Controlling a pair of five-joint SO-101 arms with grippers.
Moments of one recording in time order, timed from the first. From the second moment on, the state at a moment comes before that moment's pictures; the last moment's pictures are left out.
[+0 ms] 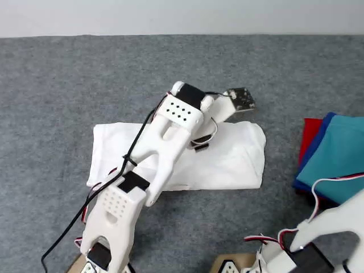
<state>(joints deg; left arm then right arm) 29.1 38.6 -39.8 98.8 -28.1 50.4 -17.3 -19.7 100.6 33.5</state>
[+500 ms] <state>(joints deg) 11.2 17.2 -23.6 98.9 -12.6 50.4 -17.4 -19.7 100.6 33.5</state>
